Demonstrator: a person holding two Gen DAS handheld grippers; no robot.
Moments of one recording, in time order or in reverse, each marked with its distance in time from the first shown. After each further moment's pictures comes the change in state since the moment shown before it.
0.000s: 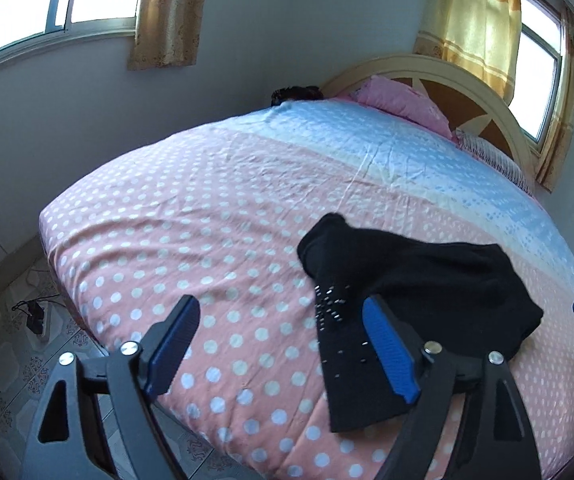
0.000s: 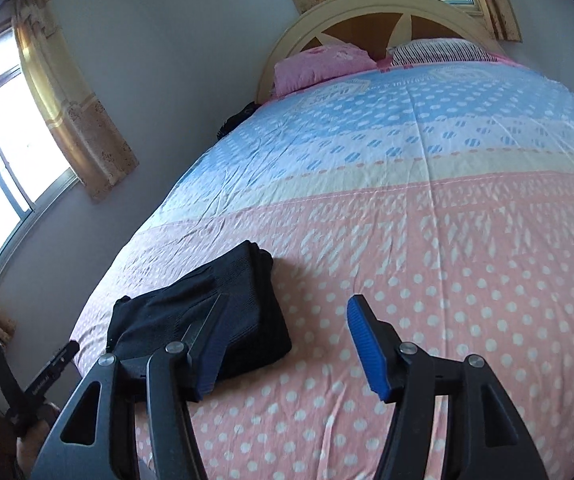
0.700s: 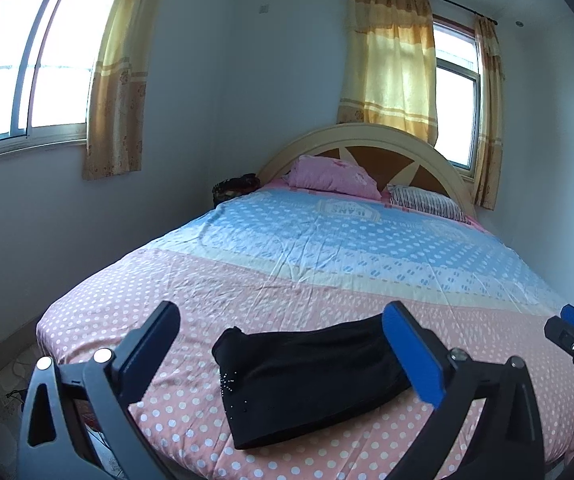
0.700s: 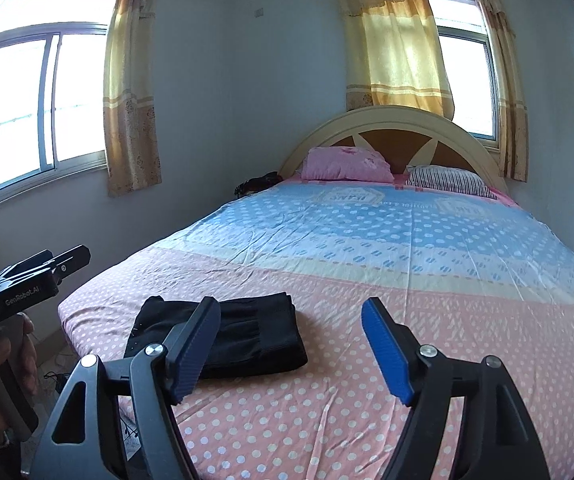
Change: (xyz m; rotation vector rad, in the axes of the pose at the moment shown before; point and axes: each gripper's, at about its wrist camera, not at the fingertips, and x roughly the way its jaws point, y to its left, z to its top) left arm -0.115 -0.069 0.040 0.157 -0.291 -0.141; right arm -0.134 0.094 -0.037 -0.336 -0.290 -0.103
